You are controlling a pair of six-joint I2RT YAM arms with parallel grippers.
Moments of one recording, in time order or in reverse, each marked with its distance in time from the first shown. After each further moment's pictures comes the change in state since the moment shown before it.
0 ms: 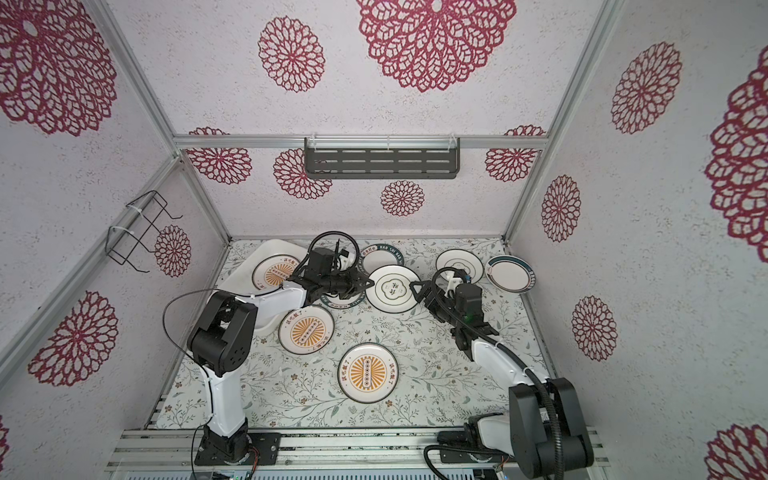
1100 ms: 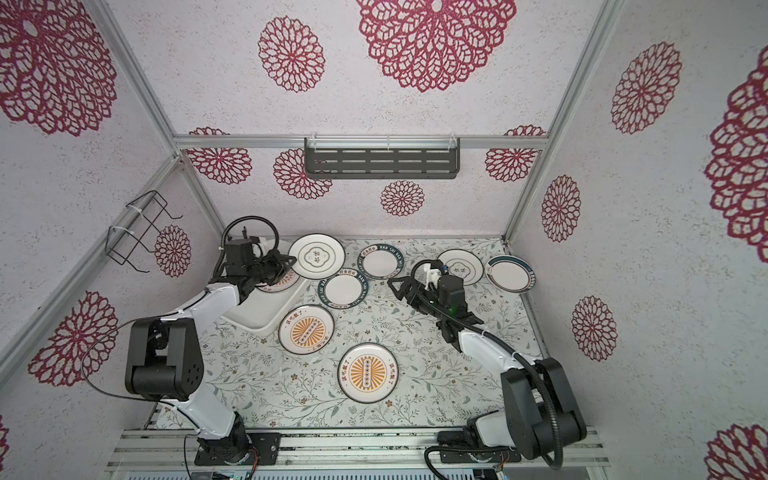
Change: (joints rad) left arm 0.476 -0.303 -0.193 -0.080 -0.178 0.072; right arm 0.159 0.132 0.115 0.072 -0.061 -0.043
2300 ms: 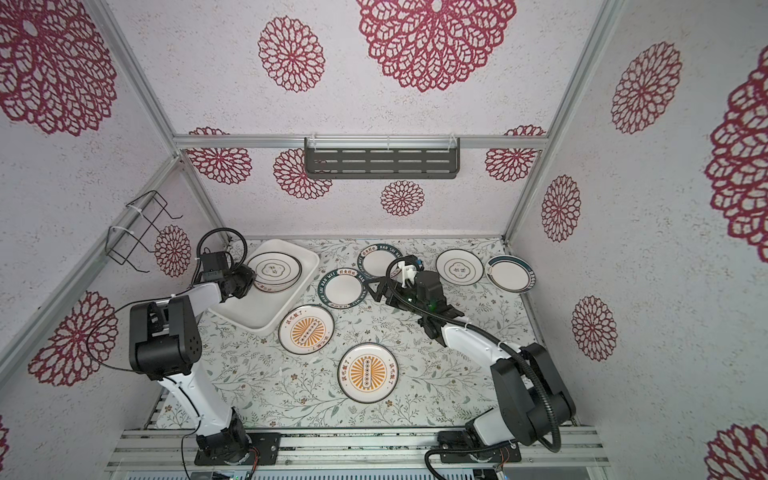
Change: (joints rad) left arm 0.208 0.214 0.056 -0.043 -0.236 -0.039; right arm 0.130 0.060 0.096 -0.015 0.042 -0.051
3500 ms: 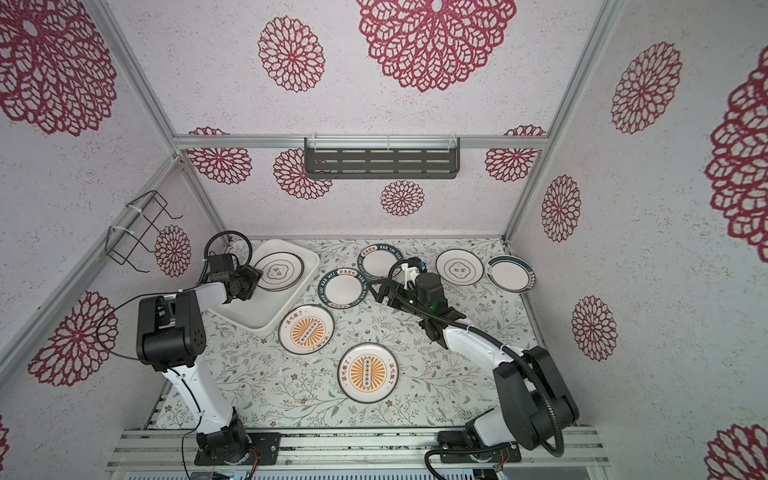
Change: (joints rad) left arm -0.023 0.069 0.023 0.005 -0.034 0.002; right arm 0.000 -0.019 -0.019 -0.032 0.060 -0.009
